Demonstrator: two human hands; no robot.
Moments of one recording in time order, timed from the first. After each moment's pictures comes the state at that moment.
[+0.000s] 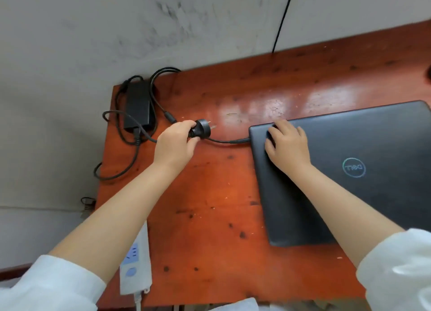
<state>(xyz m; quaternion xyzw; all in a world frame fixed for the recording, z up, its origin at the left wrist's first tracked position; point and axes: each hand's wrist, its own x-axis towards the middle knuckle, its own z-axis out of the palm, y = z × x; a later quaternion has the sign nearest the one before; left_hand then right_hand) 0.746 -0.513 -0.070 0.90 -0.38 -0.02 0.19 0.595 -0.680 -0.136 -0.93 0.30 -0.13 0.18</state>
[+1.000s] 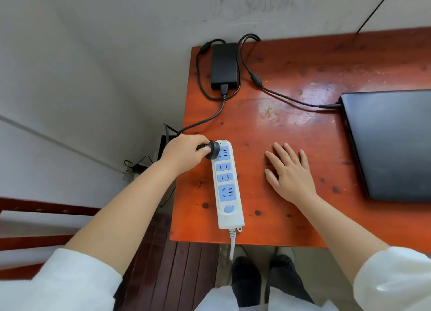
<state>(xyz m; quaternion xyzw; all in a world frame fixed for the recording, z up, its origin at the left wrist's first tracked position) 0.797 -0.277 -0.085 0.91 -0.36 -0.18 0.14 0.618 -0.448 -0.181 -0.96 0.24 0.03 0.14</state>
